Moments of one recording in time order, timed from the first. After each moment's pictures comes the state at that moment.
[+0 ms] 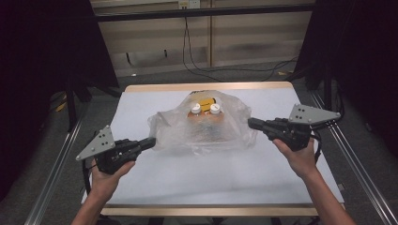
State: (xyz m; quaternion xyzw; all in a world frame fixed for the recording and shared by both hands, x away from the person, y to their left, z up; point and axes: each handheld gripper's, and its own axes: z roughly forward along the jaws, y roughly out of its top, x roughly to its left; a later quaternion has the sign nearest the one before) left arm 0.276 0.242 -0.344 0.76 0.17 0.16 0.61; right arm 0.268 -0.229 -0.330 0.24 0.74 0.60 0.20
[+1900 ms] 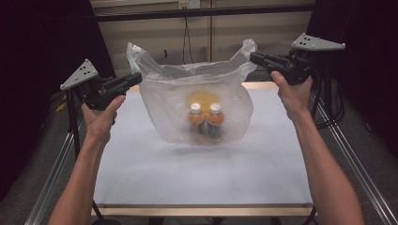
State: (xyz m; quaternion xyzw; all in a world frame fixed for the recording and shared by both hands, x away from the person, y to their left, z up) left arm 0.374 0.249 -0.262 0.70 0.23 0.22 0.64; right arm 0.369 -0.239 -0.243 0.29 0.67 0.62 0.27
